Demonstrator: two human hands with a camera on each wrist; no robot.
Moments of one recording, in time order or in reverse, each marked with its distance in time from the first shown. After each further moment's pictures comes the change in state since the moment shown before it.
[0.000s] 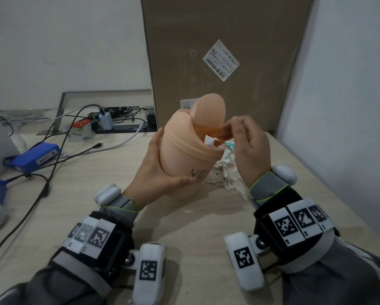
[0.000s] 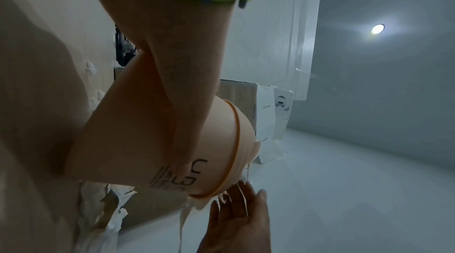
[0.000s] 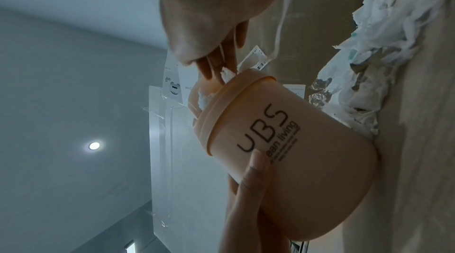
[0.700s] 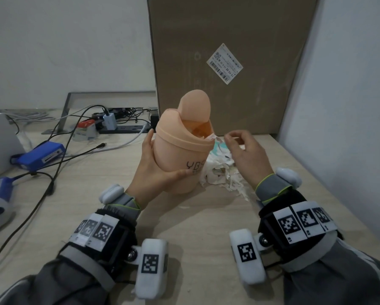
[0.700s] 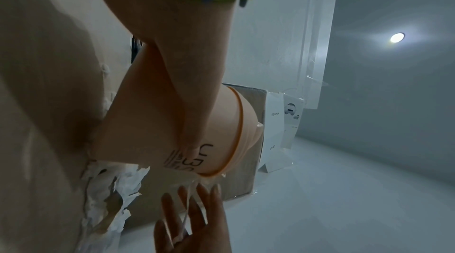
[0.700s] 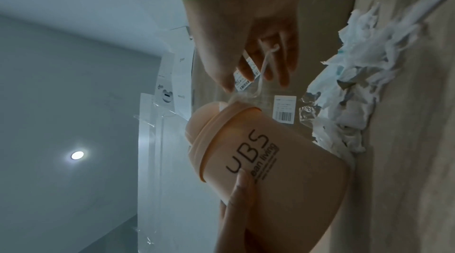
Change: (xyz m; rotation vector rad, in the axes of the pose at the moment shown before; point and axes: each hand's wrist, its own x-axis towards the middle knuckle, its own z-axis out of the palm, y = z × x) left_hand 0.001 -0.006 -0.002 -0.123 0.133 -0.084; right_hand 0.002 0.020 -0.004 -0.209 -0.176 0.348
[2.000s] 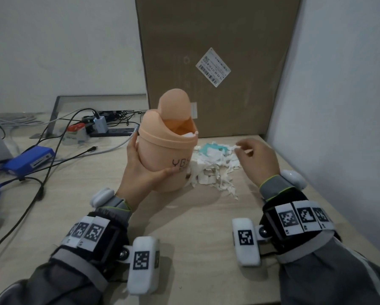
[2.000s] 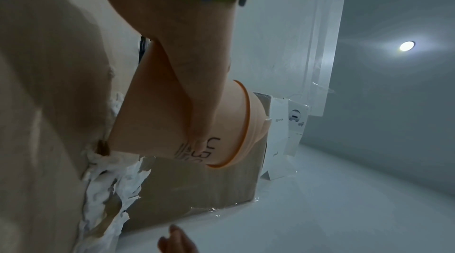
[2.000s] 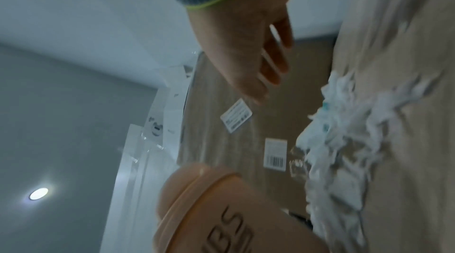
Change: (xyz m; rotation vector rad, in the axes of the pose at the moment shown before) left_hand -0.001 0.001 -0.001 -0.113 0.051 0.020; right_hand 0.006 0.026 -0.036 -0.388 0.111 0.020
